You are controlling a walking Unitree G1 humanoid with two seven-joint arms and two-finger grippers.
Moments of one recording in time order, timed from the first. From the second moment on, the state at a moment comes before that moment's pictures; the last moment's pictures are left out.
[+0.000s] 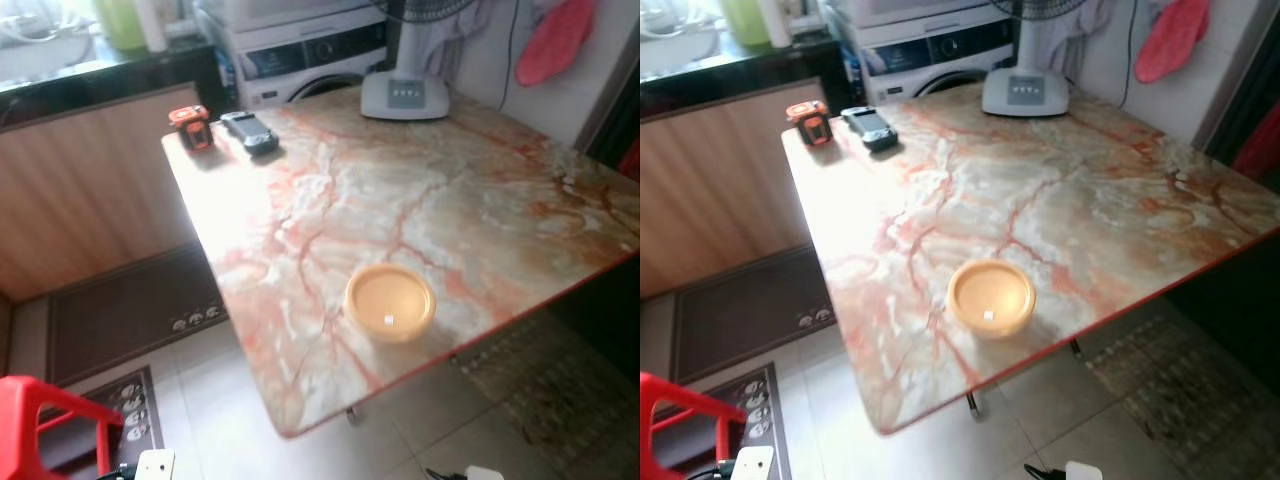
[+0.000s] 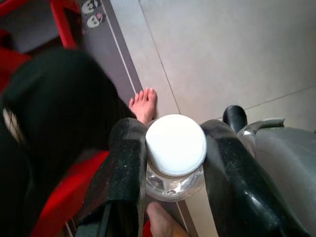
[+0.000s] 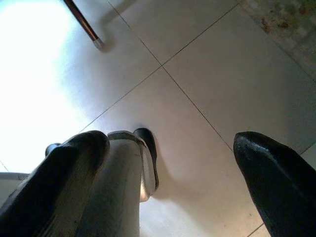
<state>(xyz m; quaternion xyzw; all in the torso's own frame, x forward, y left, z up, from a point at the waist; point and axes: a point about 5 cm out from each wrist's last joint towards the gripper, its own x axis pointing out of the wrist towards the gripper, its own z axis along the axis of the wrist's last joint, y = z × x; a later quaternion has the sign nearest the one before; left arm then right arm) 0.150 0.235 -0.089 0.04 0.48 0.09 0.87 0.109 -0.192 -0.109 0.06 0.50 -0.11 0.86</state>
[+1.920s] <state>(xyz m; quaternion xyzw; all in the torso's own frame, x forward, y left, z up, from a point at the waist) 0.160 0.228 -0.087 0.04 0.48 0.08 0.87 0.090 -0.189 -0.115 0.05 0.54 -0.09 0.84</state>
